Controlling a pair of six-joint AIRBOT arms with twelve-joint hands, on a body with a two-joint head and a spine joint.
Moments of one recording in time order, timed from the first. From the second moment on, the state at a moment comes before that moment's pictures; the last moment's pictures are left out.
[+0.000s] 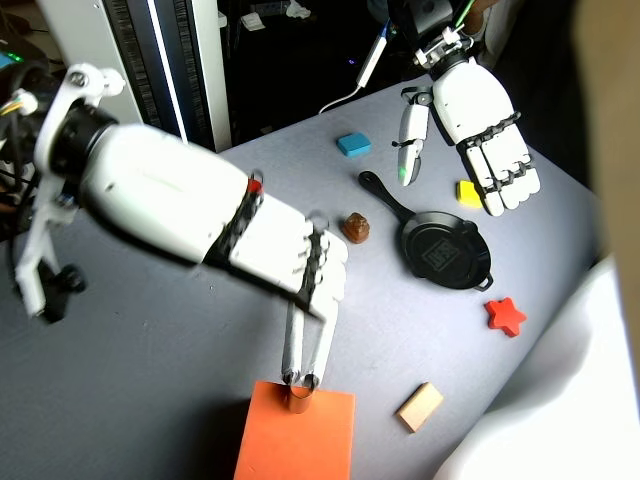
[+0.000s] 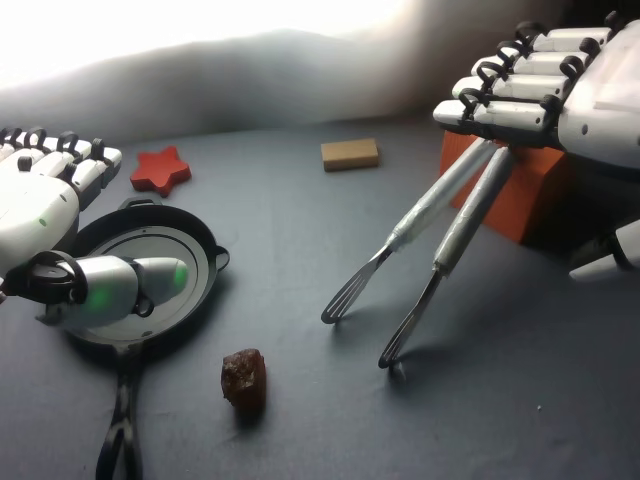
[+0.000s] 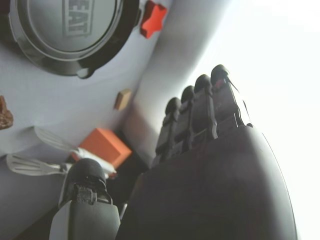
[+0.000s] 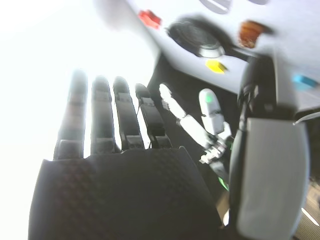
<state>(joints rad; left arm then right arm) 0.53 -0.71 0.62 -1.25 -0.83 2.13 -0.09 -0.73 0.76 -0.22 -0.12 -1.13</state>
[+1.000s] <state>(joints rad) 0.59 -0.71 0.58 -1.24 -0.87 2.06 0.05 -1.05 1.00 -0.23 -0.49 -1.23</state>
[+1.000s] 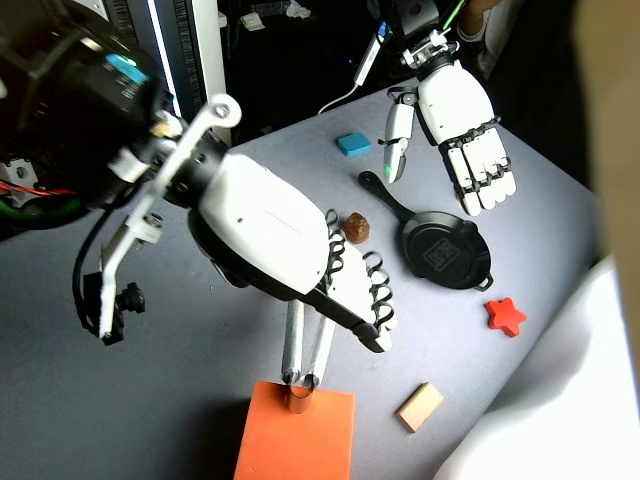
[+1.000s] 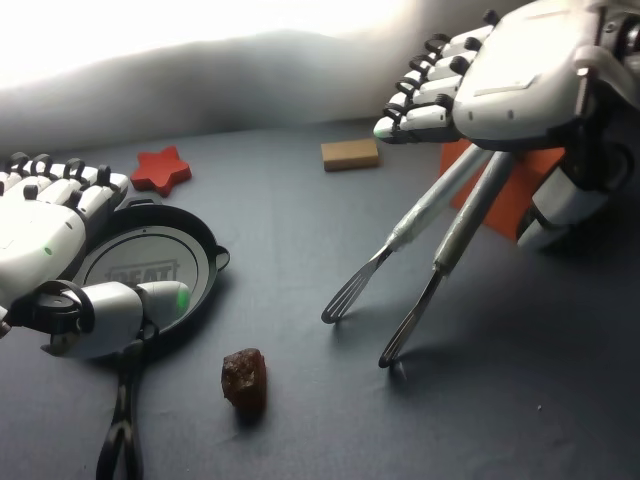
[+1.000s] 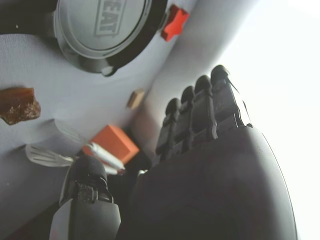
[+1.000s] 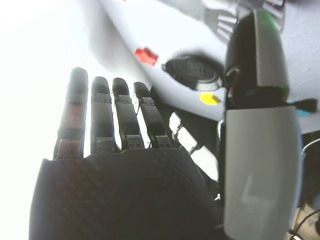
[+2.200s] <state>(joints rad) 0.67 -0.71 0.57 -1.18 -0.93 1.97 -0.07 -1.26 1.19 -0.27 -0.51 -1.28</state>
